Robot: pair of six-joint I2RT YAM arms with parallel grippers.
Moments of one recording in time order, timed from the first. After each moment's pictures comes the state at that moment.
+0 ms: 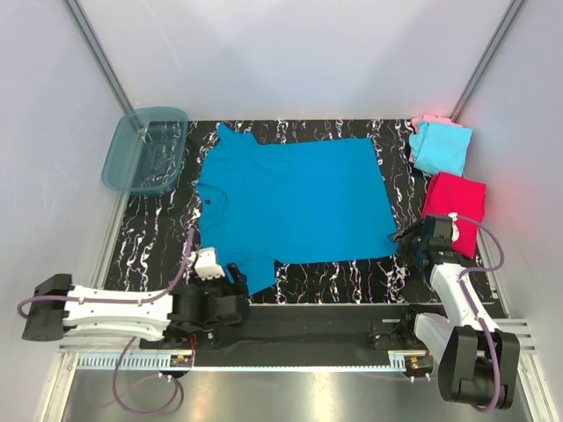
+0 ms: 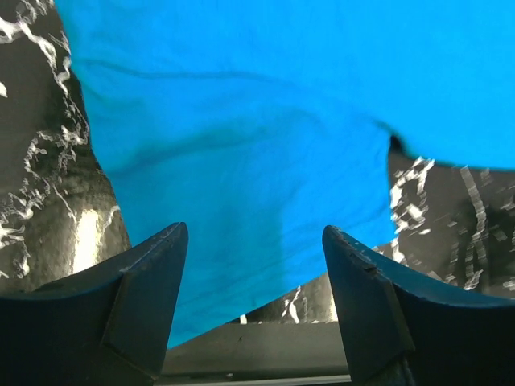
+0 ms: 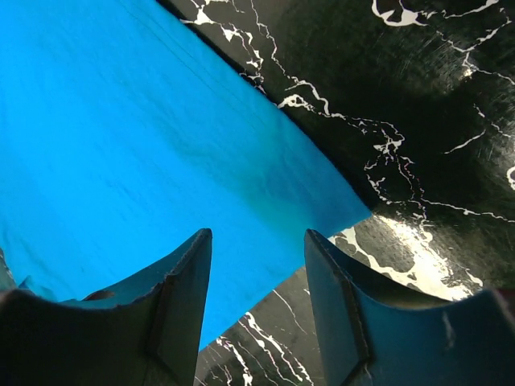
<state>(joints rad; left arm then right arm) -1.47 0.85 0.36 -0.74 -0.97 -1.53 -0.13 0.94 0.41 -0.29 -0.08 0.91</state>
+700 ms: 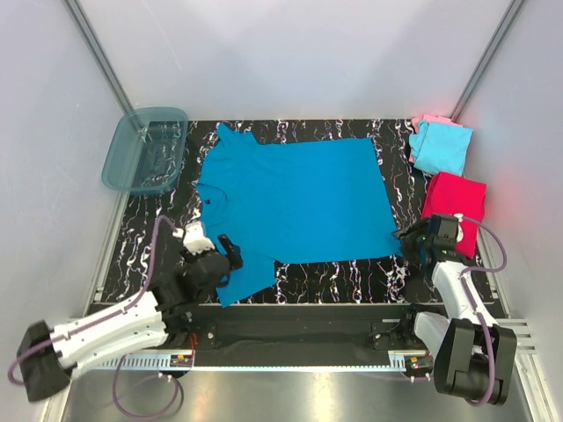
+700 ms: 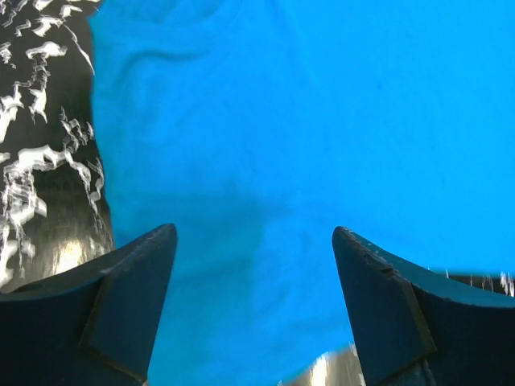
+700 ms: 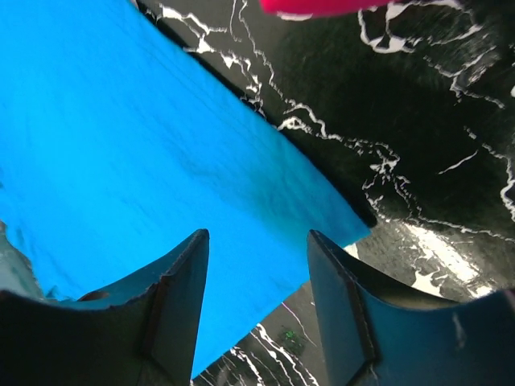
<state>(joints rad) -1.01 0.66 0.35 -0.41 -0.81 -0.97 -0.19 0.97 0.40 -0.25 -0.12 0.92</state>
